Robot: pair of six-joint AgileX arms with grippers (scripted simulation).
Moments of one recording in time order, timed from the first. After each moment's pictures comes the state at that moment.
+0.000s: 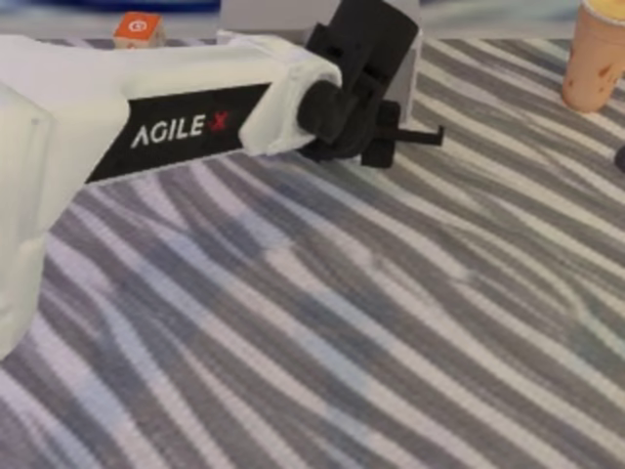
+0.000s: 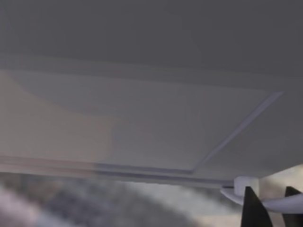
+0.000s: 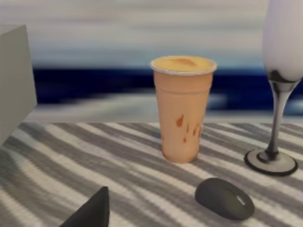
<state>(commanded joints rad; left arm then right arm) -0.68 2.13 1.61 -0.37 -0.25 -0.35 0.00 0.00 0.00 0.00 0.00 0.00</state>
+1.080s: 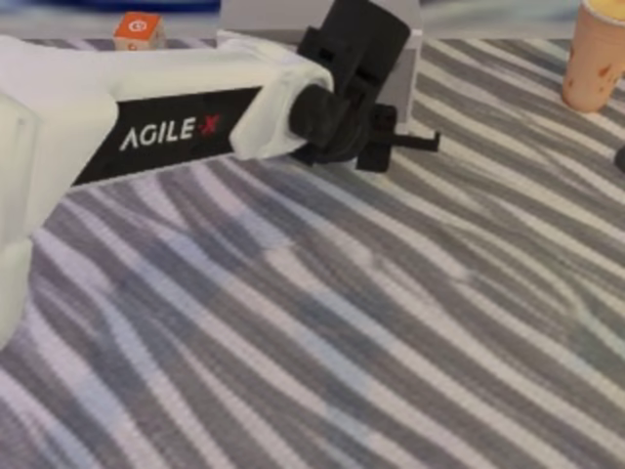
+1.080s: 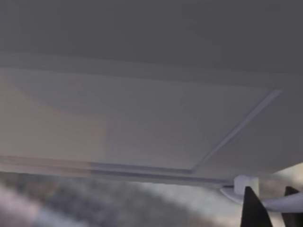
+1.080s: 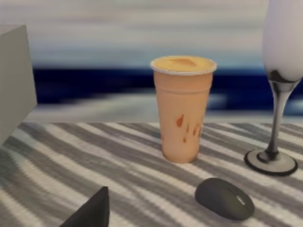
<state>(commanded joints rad) -0.67 2.11 1.57 -0.35 -0.23 -0.32 0.00 0.00 0.00 0.00 0.00 0.00</state>
